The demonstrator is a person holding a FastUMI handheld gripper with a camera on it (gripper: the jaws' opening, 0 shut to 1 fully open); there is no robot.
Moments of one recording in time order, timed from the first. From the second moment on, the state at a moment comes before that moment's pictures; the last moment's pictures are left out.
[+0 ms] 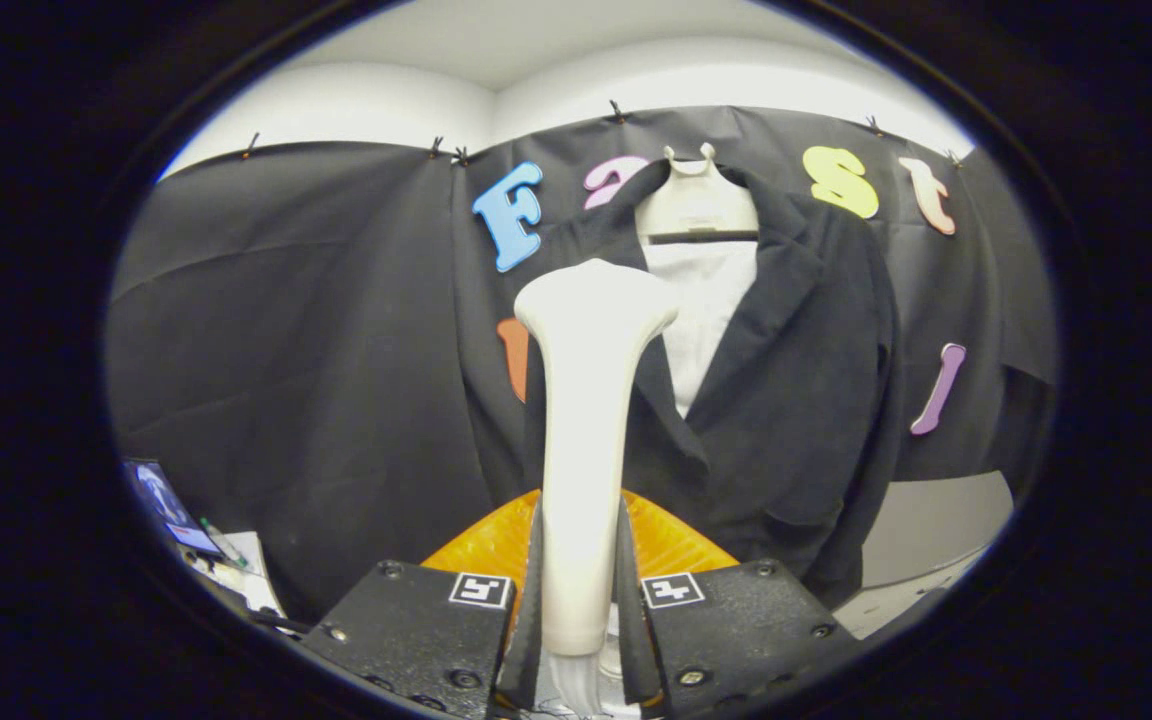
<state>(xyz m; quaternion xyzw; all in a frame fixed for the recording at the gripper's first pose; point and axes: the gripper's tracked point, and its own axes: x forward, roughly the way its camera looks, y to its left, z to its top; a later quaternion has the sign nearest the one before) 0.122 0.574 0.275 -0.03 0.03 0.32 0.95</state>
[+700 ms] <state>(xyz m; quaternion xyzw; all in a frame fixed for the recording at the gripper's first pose) 0.171 0.641 0.291 -0.08 0.03 0.31 0.95</state>
